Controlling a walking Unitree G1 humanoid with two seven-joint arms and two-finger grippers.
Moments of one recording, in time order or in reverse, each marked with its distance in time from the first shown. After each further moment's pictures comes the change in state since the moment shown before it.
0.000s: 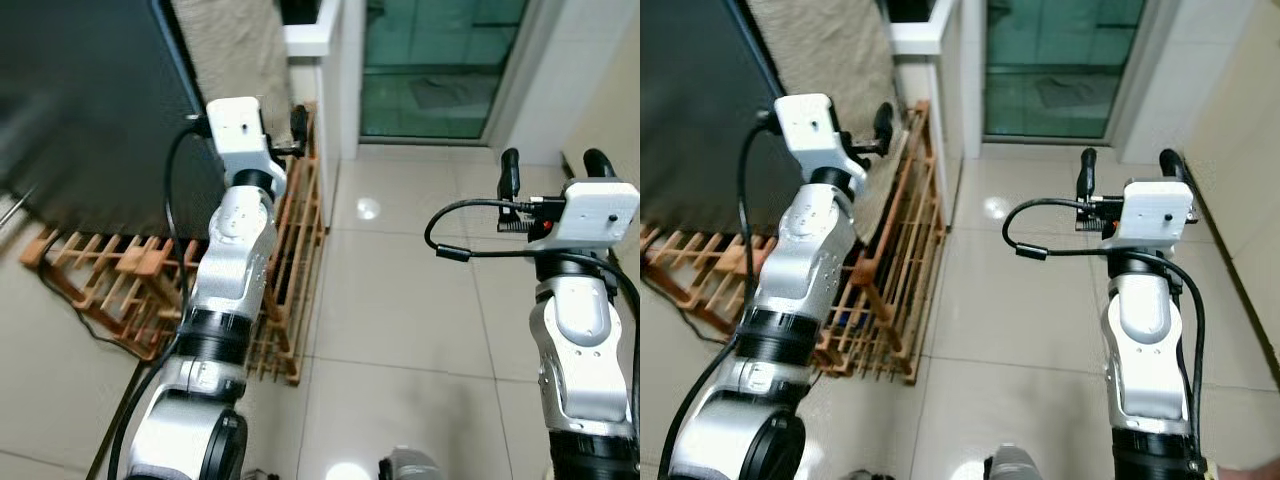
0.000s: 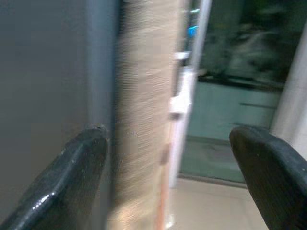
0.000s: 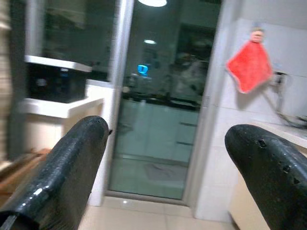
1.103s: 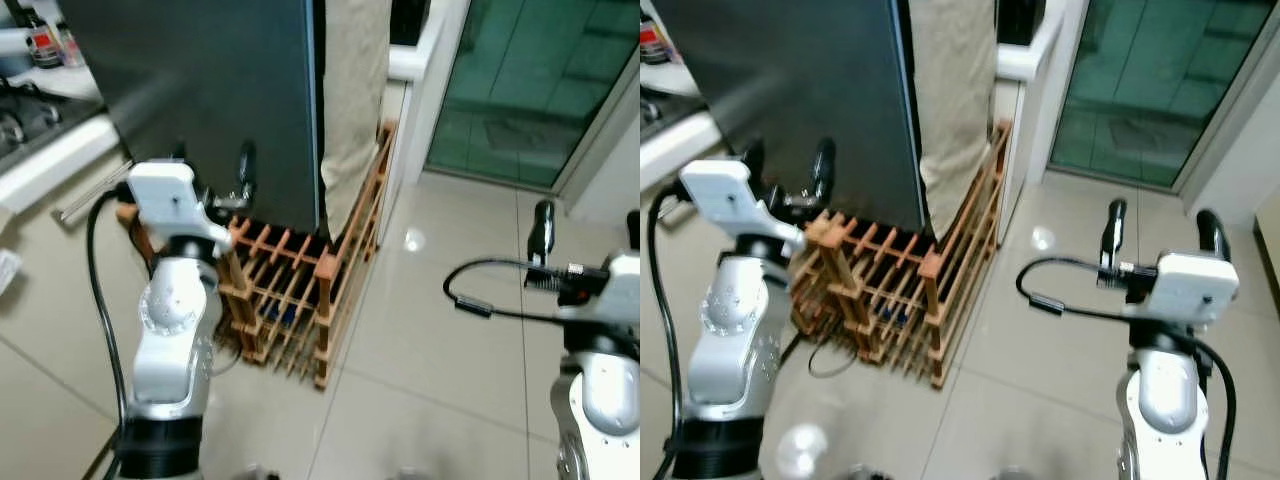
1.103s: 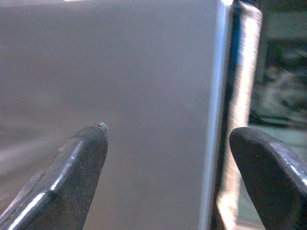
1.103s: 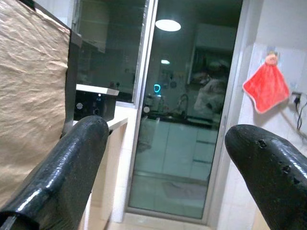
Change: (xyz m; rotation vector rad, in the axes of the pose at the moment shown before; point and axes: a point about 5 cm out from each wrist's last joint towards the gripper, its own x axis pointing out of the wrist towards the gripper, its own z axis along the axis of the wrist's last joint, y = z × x) left arm -0.068 0.020 0.003 0.105 -0.109 -0.075; right arm -0.061 -0.015 0.010 -0.004 0.009 -0.085
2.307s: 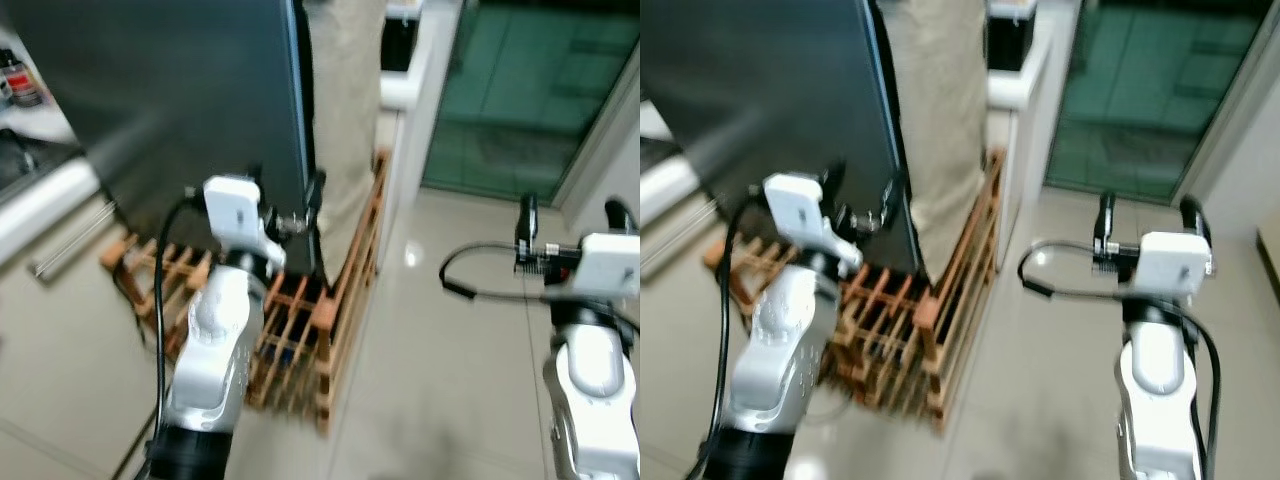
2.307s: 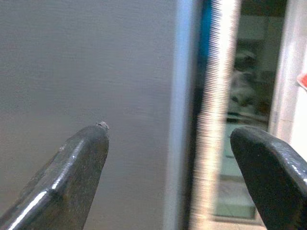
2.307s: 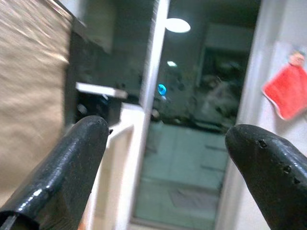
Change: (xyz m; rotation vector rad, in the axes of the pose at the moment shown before) left arm 0.006 -0.030 0.004 -0.125 0.006 -0.162; right arm 0.029 0.008 -0.018 -0.015 -0.007 0.036
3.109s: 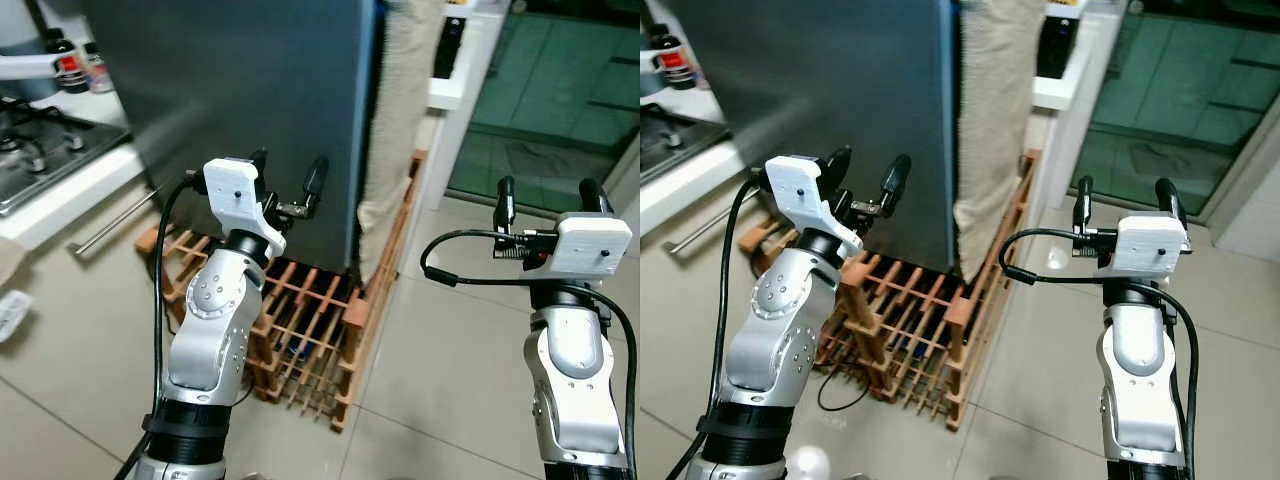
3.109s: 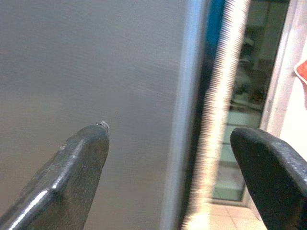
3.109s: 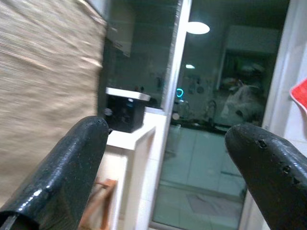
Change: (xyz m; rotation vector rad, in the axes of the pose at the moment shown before) left arm 0.012 -0.008 -0.008 -0.065 0.079 -0.056; right arm 0.007 0.011 -0.002 0.021 0.009 0.028
